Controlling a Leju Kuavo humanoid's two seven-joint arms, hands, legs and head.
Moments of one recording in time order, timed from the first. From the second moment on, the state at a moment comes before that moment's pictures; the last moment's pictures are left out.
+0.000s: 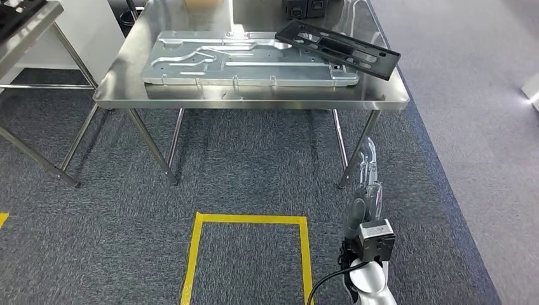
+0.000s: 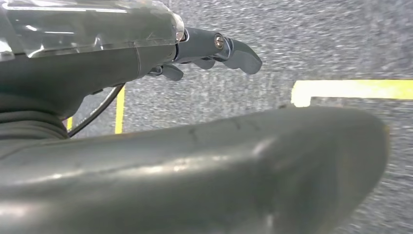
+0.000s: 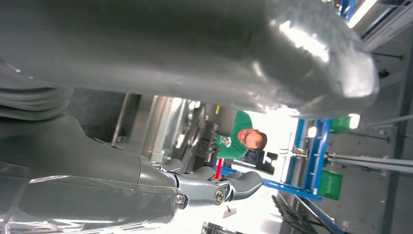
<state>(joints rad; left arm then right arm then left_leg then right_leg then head) -0.11 -0.18 1.21 -0.20 -1.16 0.23 -0.09 -0.07 0.11 0.22 -1.52 0.25 -0.33 -0.62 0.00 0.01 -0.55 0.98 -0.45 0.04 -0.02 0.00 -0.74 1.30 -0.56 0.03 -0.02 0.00</state>
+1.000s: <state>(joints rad) -0.12 -0.18 1.20 -0.20 -1.18 0.22 -0.08 -0.07 0.14 0.21 -1.56 0.26 -0.29 -0.58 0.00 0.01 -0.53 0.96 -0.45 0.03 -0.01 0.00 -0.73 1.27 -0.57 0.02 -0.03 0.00</state>
